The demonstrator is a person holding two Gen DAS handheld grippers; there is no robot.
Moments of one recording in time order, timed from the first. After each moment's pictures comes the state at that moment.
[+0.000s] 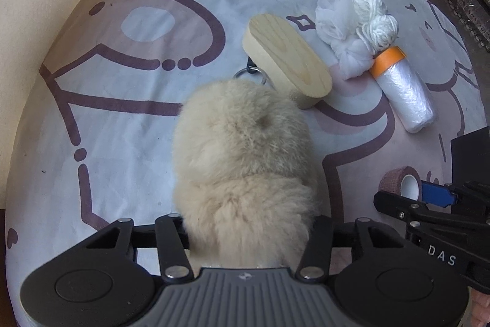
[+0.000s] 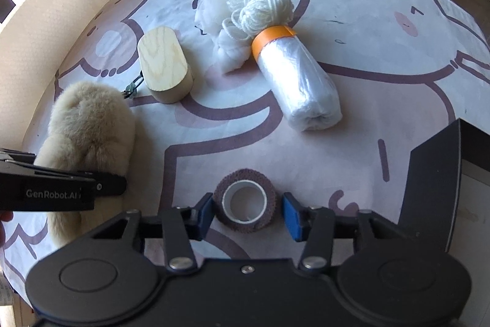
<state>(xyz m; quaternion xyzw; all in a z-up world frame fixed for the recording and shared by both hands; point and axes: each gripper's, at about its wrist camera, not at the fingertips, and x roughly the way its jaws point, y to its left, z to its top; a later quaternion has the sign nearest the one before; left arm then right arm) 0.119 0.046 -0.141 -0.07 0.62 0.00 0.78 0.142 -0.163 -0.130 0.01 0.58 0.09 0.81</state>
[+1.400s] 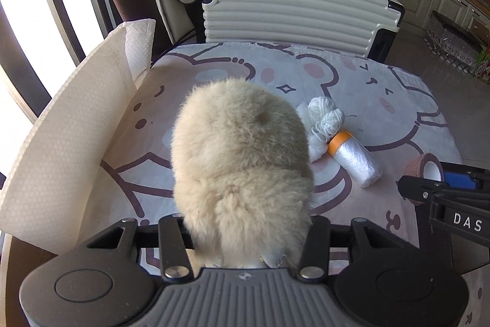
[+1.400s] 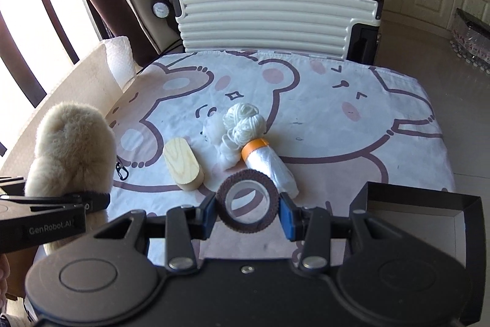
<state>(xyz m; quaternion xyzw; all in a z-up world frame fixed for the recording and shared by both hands) 0.069 0.025 -0.018 0.00 0.47 0.02 0.88 0.094 -0.175 -0.017 0.03 0.44 0.04 0.90</state>
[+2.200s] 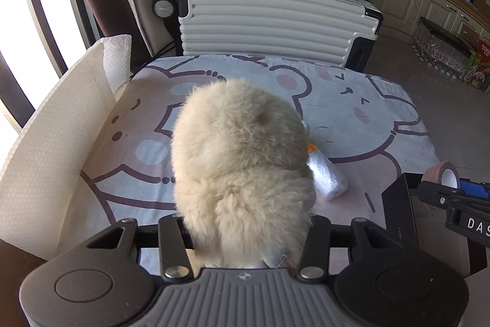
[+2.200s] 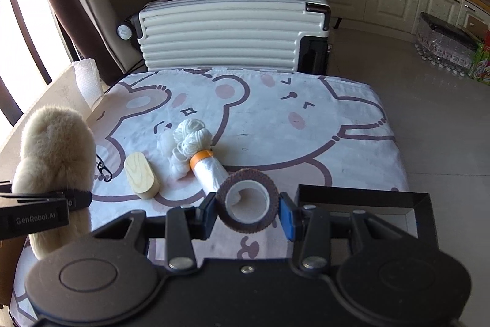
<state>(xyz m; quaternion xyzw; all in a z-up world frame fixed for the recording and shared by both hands) 0.073 -0.022 -0.007 -0.01 0.46 0.00 0.89 0.070 -0.226 0.002 0.04 0.42 -0.02 0.91</state>
